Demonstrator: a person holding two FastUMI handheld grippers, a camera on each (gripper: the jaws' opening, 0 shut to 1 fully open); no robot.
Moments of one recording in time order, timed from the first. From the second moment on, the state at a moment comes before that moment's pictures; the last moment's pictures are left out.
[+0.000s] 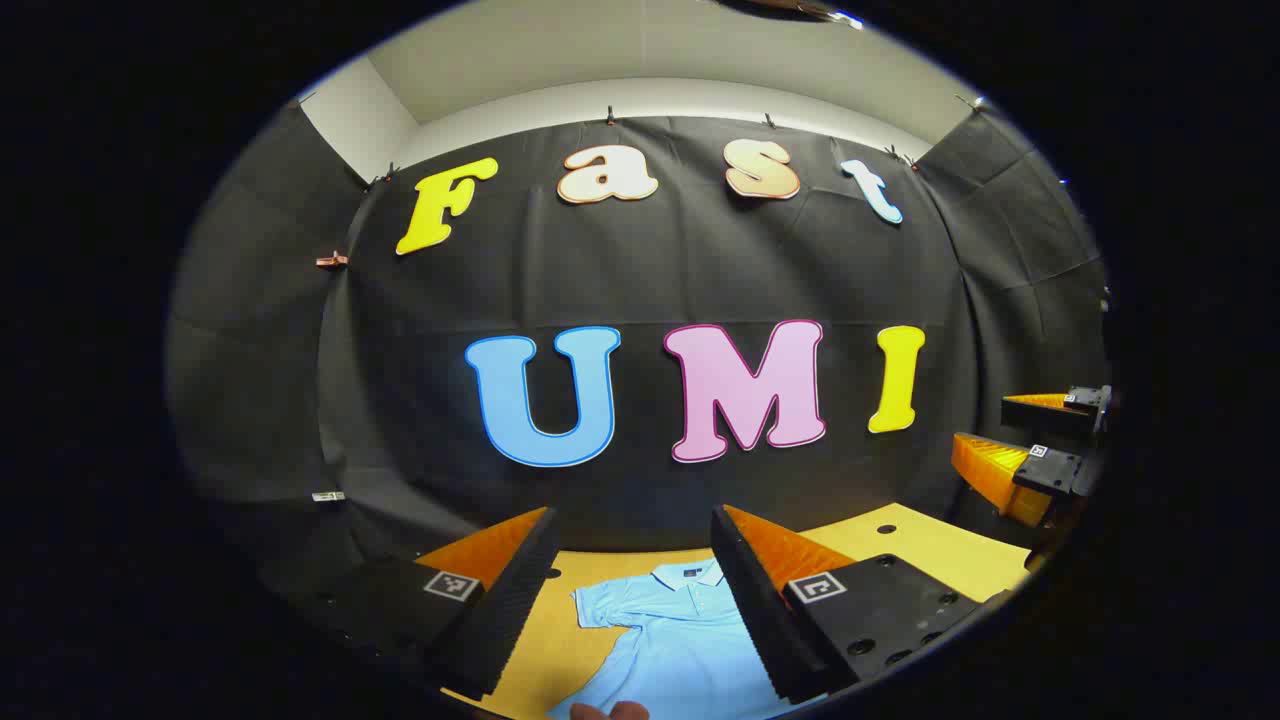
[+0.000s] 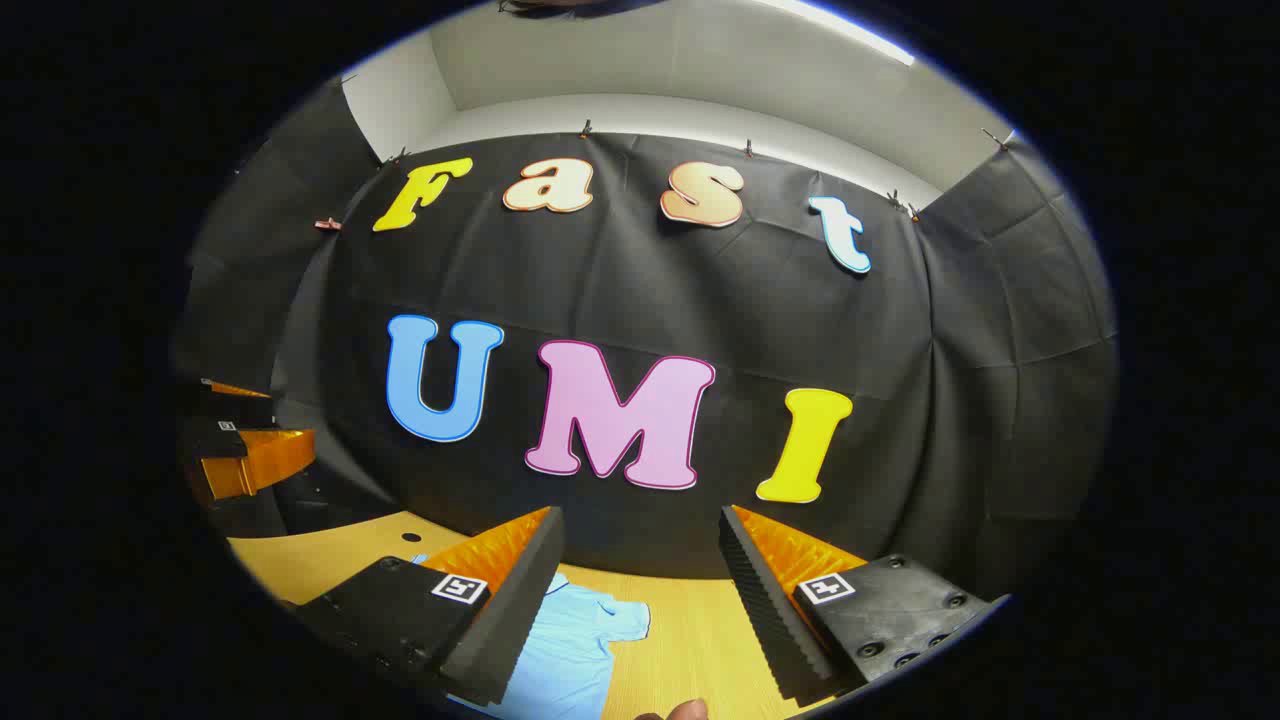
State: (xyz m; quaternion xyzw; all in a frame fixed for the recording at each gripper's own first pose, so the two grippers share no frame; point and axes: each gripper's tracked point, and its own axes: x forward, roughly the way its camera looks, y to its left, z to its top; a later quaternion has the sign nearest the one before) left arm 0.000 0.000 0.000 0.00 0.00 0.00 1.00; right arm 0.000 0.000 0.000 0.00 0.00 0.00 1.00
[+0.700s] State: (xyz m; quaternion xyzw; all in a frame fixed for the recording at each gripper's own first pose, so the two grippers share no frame) left arm 0.000 -0.003 -0.005 0.02 0.01 -0.01 1.00; right arm 0.000 -0.002 -0.002 0.02 0.01 -0.01 1.00
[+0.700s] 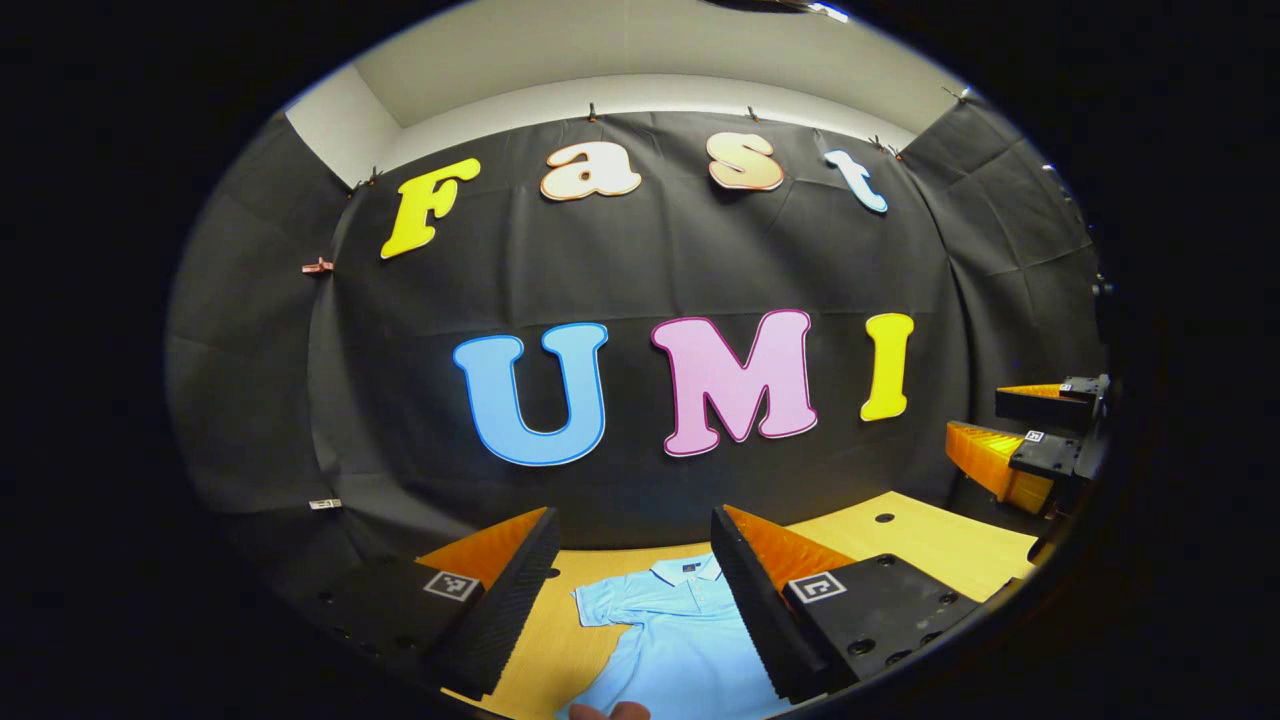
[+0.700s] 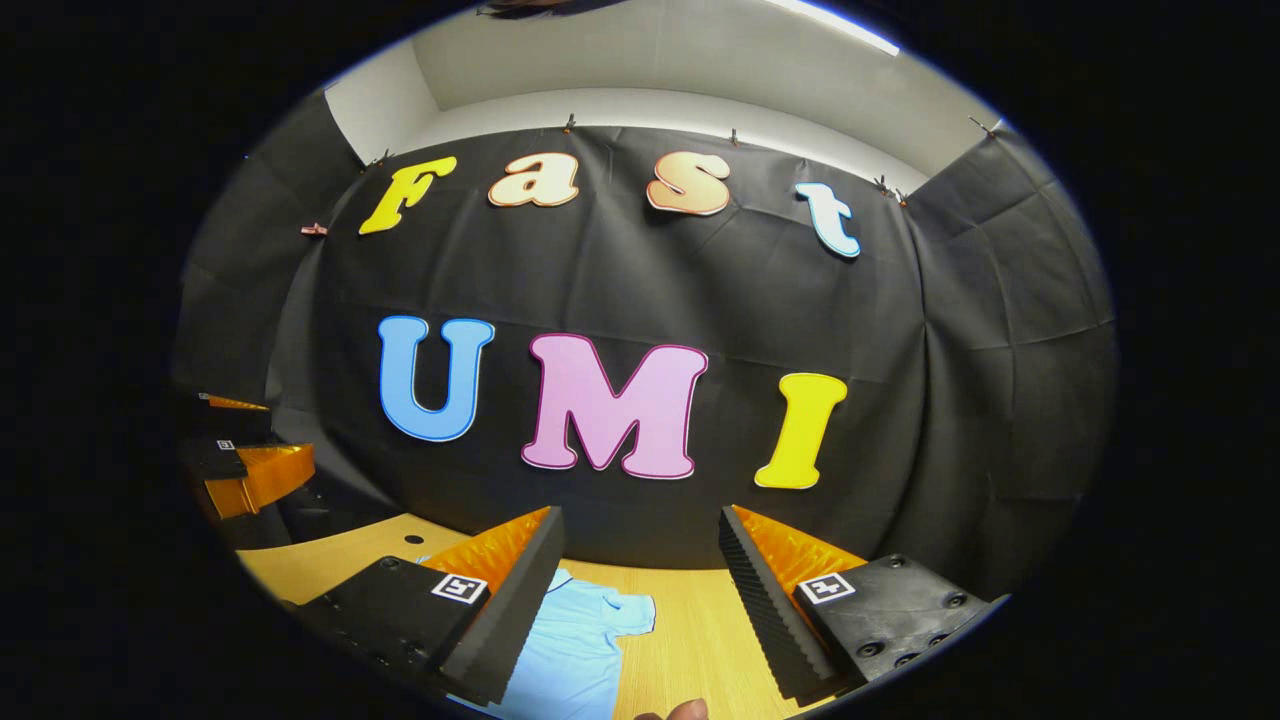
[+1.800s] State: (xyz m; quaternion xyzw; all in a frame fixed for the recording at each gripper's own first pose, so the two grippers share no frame) left arm 0.022 0.004 -0.037 0.02 0.05 0.00 1.00; right arm 0.150 0.013 -0.128 0.08 0.16 0.04 0.98
